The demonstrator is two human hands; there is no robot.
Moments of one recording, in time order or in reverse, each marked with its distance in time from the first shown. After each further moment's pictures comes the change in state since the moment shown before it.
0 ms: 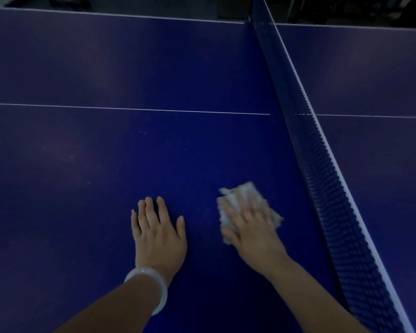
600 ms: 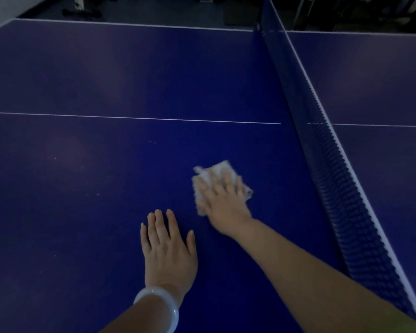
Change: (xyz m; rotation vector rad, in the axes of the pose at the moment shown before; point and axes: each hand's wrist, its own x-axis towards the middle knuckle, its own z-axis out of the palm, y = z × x) left_hand 0.002 -0.001 -0.001 0.019 -0.020 -0.005; right_hand 0.117 -0.050 -0.004 -0.074 0.015 -0.126
